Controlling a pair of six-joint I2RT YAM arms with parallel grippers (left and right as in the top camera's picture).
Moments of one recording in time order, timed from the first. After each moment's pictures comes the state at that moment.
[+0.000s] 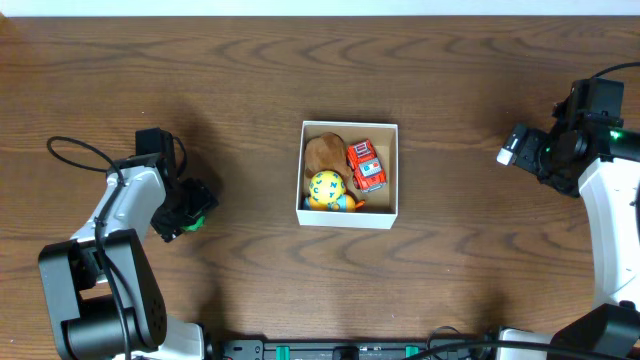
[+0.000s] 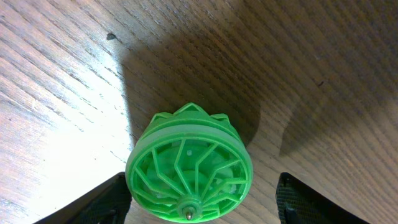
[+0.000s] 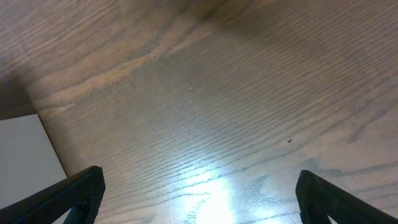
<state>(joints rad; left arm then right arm) 0.18 1.67 0.92 -0.80 0.04 -0.51 -0.21 1.48 1.25 -0.98 -0.03 0.29</state>
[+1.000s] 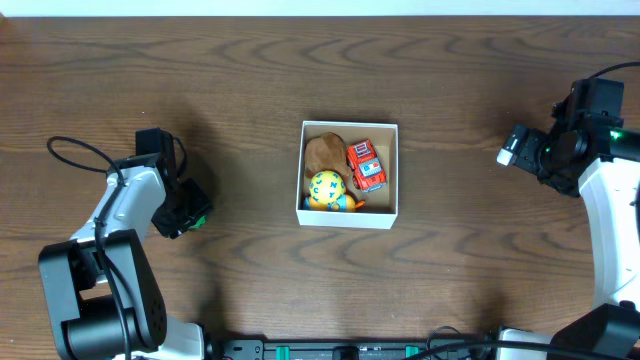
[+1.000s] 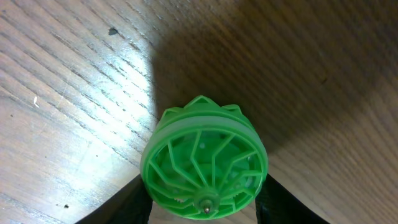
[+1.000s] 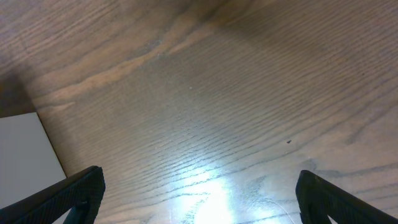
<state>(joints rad) 0.18 1.67 0.92 -0.80 0.04 -0.51 -0.21 1.48 1.25 -0.98 -0.03 0.28</state>
